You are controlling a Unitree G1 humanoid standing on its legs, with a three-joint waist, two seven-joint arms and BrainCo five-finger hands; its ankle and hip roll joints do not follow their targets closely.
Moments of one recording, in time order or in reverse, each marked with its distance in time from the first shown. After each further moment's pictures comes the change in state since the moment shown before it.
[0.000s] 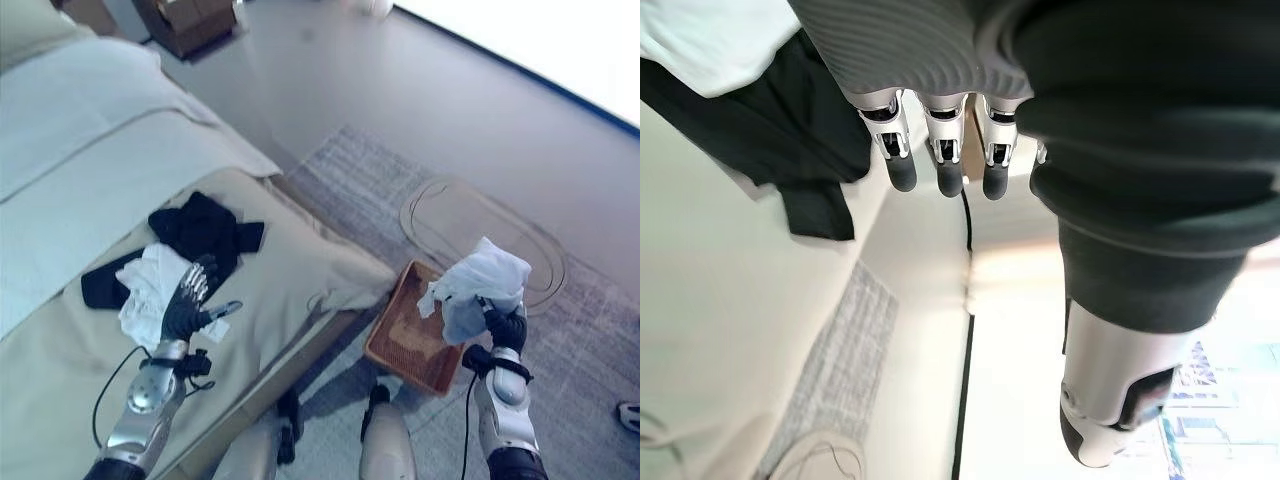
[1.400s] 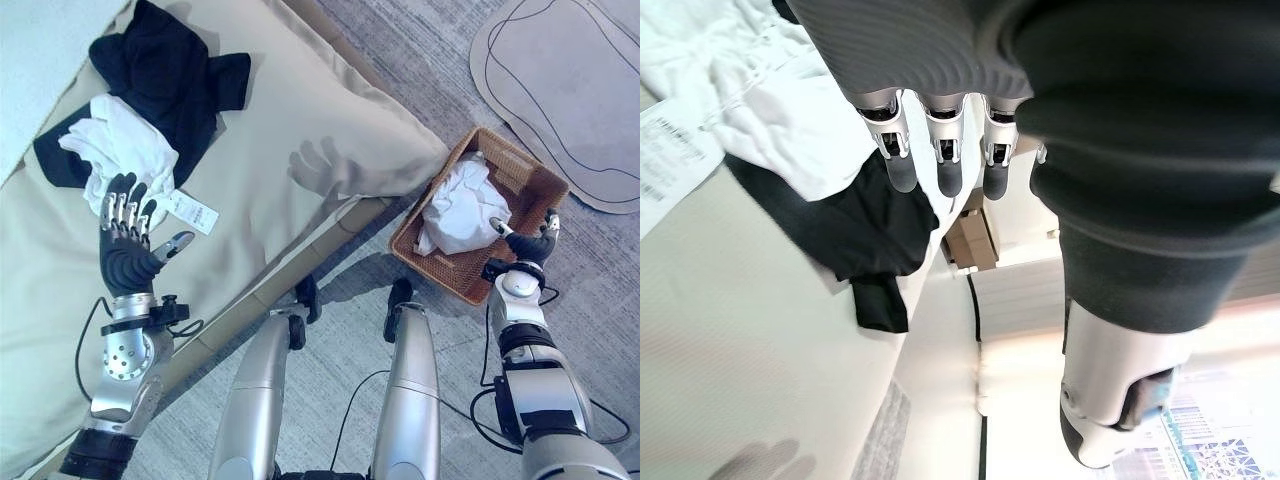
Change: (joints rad) left arm -0.075 0.042 0.034 -0.241 -0.048 -0.073 0.234; right arm -0.592 -0.193 0.127 0.635 0.011 0.066 -0.205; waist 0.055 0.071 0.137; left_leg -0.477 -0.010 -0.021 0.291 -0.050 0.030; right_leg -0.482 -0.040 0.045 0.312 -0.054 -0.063
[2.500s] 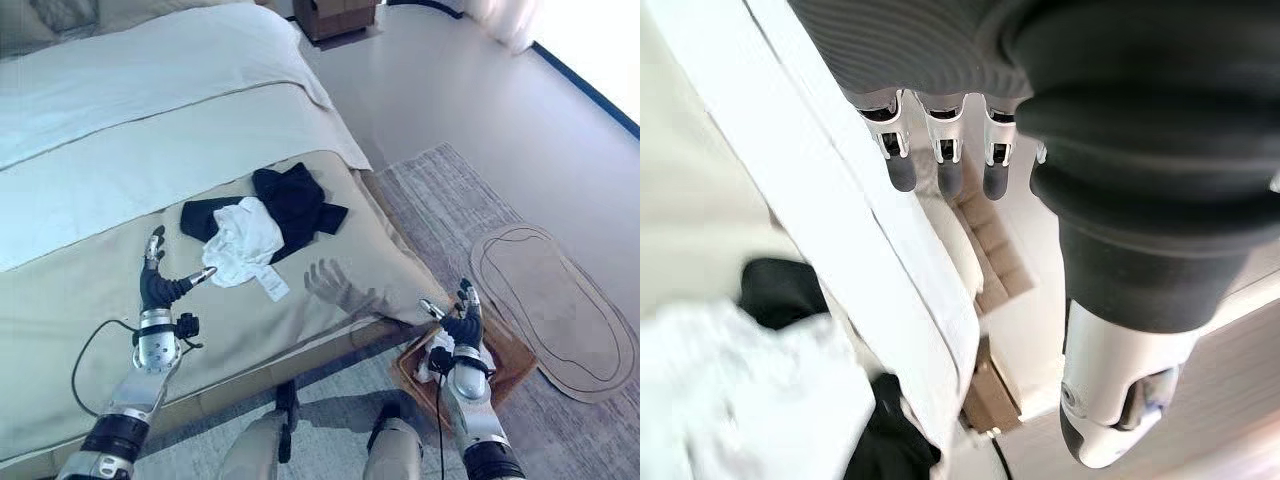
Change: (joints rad) left arm -0.102 -0.009 0.019 0.443 0.376 0.175 0.117; right arm 0.639 0.265 0.040 -0.640 -0.109 -0.034 0.135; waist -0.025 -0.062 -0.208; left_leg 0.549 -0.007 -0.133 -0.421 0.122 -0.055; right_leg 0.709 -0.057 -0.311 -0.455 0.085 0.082
